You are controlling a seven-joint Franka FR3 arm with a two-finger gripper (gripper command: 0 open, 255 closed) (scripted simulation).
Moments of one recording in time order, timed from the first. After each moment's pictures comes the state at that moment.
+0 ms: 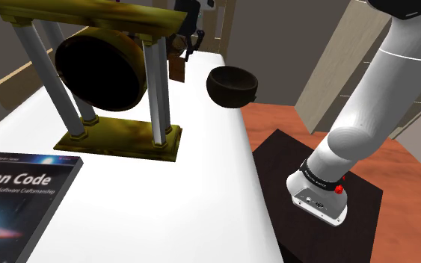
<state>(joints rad) -0.08 0.12 0.23 -1.70 0.42 1.71 1.01</state>
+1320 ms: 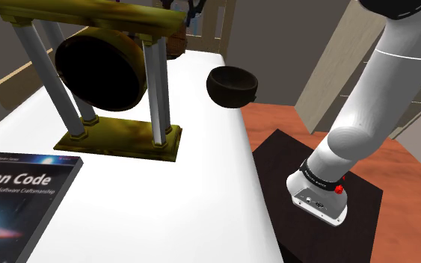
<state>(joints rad) -0.09 0.16 0.23 -1.39 0.41 1.45 1.11</state>
